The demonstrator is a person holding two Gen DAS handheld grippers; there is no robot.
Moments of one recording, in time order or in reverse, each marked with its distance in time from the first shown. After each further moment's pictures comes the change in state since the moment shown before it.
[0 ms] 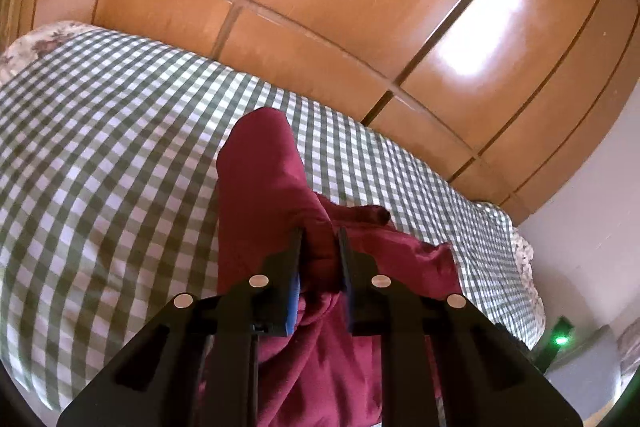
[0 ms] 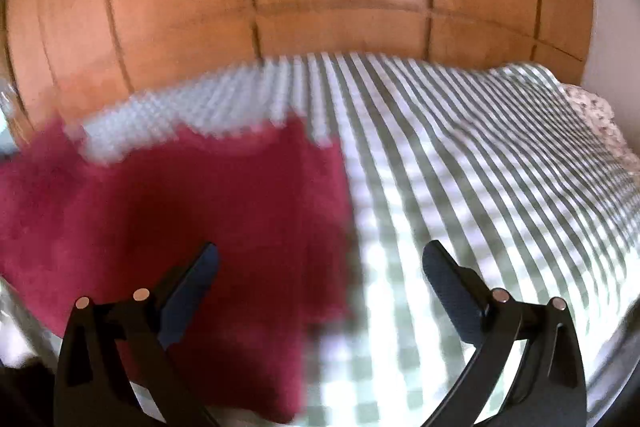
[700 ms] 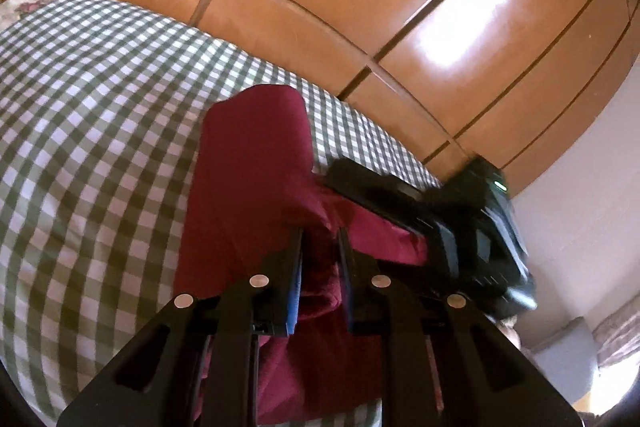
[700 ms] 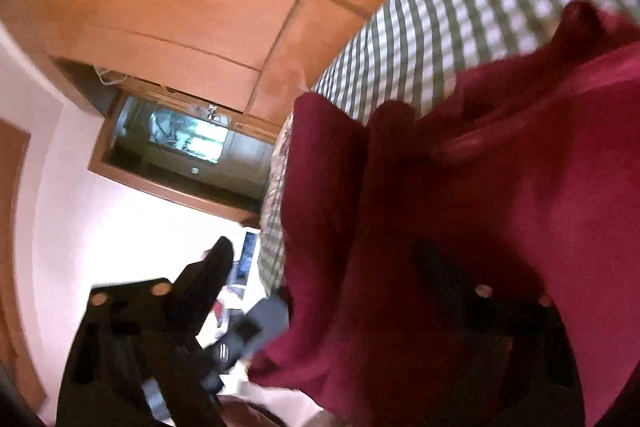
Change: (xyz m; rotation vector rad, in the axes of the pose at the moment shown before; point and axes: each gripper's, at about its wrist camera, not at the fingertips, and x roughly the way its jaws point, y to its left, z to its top) left arm 0.013 0.003 -0.028 -0.030 0.069 -0.121; right arm 0.142 0.192 0.053 0.383 0.526 0.990
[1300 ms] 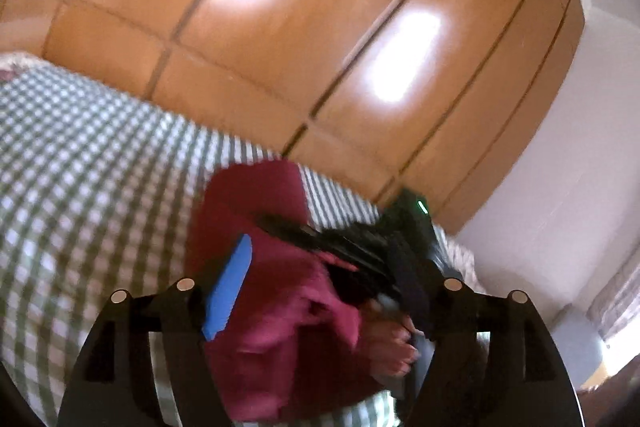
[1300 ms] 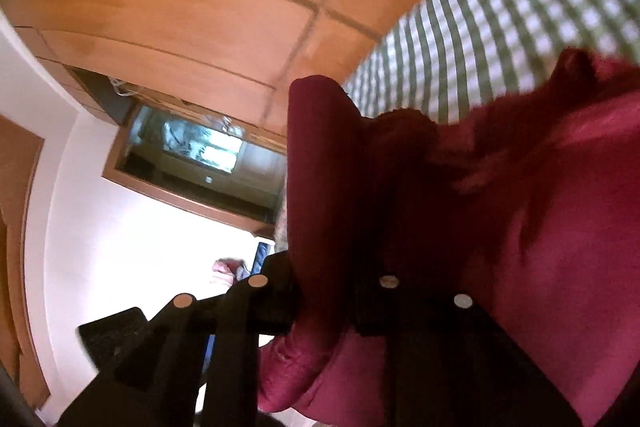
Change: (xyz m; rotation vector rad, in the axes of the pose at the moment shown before) left arm -0.065 -0.030 0.002 0.120 -0.242 -0.133; right arm -0.048 0.005 0.019 -0.045 -0.075 0.048
